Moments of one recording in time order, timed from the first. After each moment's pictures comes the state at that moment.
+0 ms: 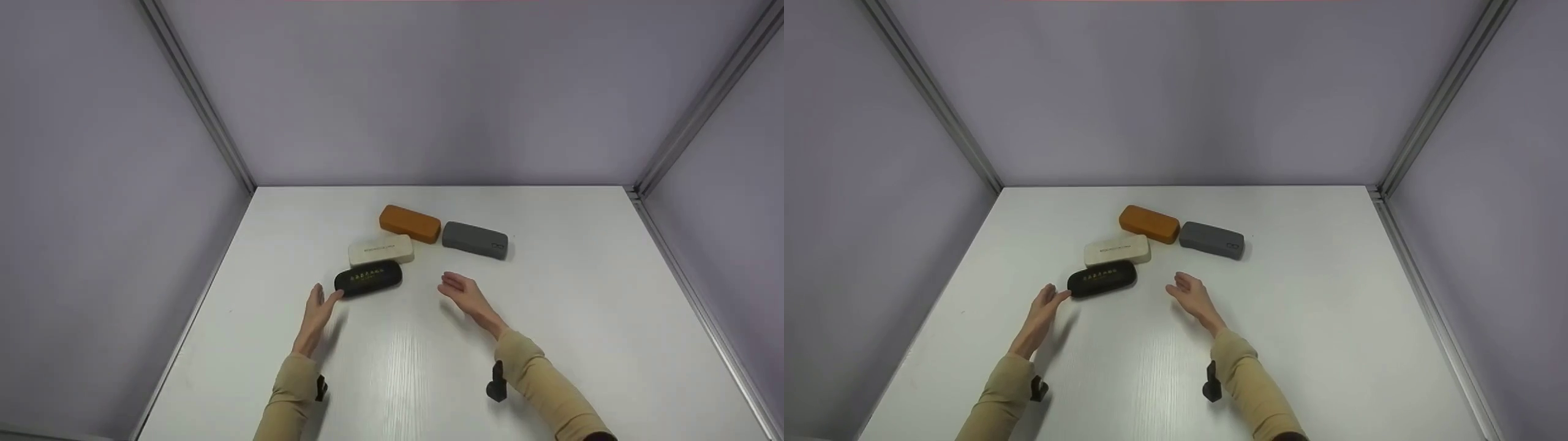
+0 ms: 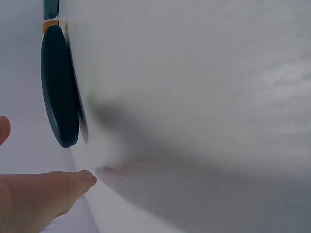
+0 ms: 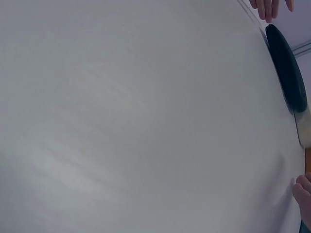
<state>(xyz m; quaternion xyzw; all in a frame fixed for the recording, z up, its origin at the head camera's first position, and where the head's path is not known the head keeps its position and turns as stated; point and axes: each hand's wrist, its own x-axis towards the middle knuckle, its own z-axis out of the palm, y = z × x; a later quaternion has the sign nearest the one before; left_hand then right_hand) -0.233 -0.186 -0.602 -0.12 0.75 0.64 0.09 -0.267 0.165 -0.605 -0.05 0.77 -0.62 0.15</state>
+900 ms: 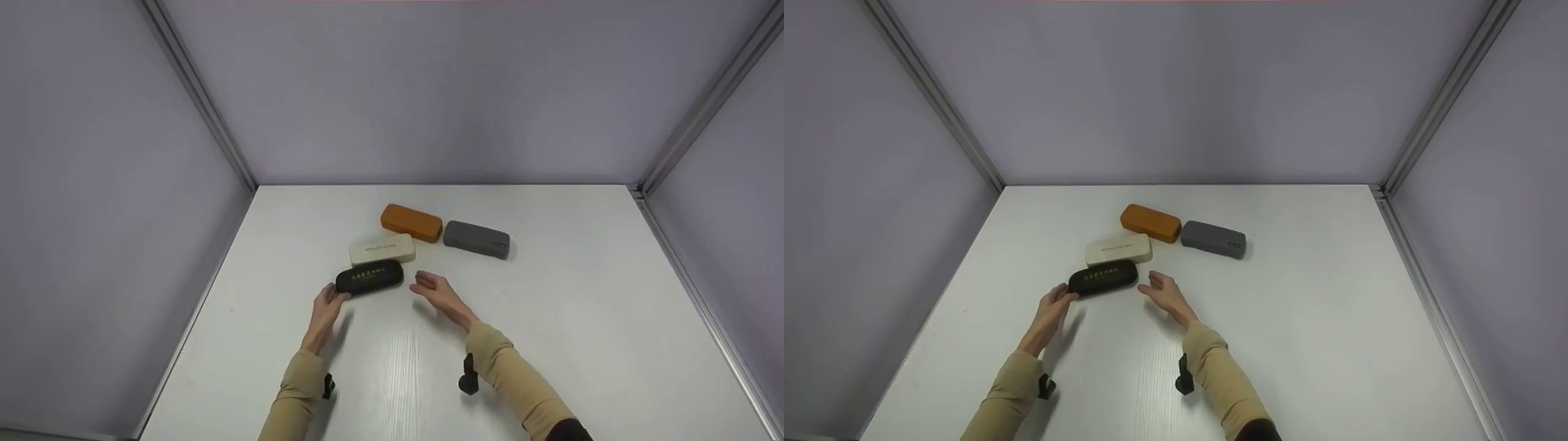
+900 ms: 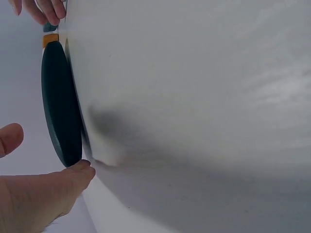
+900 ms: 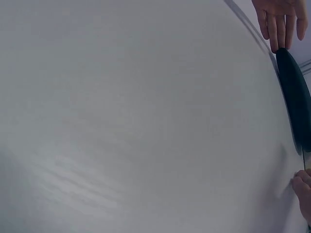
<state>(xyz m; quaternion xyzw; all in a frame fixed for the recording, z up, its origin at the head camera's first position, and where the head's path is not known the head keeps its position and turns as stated) -0.239 -0.169 -0.610 -0.13 0.73 0.67 0.07 -0.272 0.112 -0.607 -0.08 0.75 -0.63 0.19</state>
